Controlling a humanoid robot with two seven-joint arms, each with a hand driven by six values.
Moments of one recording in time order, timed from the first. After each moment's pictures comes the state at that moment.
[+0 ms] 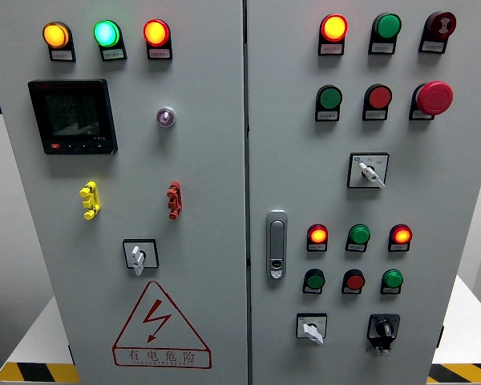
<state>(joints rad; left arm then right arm) 0.05 0.00 -0.16 -0.07 0.07 -0.30 -0.13 -0.01 0.12 0.07 -0.17 -0.02 0.00 -0.01</state>
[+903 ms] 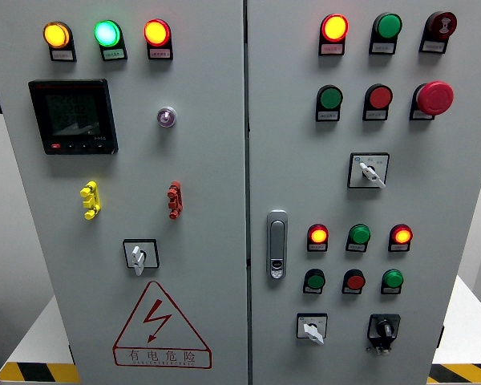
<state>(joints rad) 0.06 -0.02 -0.43 -0.07 0.33 -0.28 -0.10 -0.01 0.12 0.07 -0.17 -0.02 0.00 -0.01</state>
